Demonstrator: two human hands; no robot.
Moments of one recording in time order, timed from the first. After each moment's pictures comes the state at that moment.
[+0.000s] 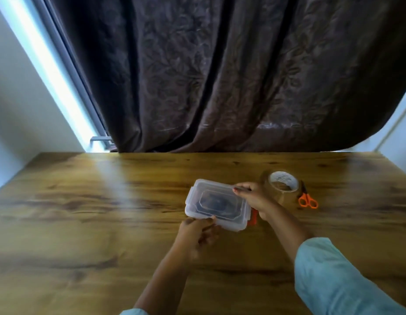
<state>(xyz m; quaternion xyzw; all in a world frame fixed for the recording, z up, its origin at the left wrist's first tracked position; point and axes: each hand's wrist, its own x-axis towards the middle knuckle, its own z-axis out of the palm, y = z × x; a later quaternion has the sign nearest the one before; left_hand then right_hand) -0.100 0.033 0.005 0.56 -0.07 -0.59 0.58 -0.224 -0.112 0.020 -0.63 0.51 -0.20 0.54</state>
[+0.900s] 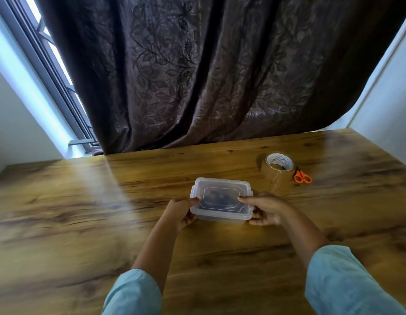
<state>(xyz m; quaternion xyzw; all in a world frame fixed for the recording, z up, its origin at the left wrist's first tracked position) -0.013 0.011 -0.013 0.65 -0.14 -0.59 0.46 -0.236 -0.061 0.002 -0.44 0.60 -0.13 0.65</state>
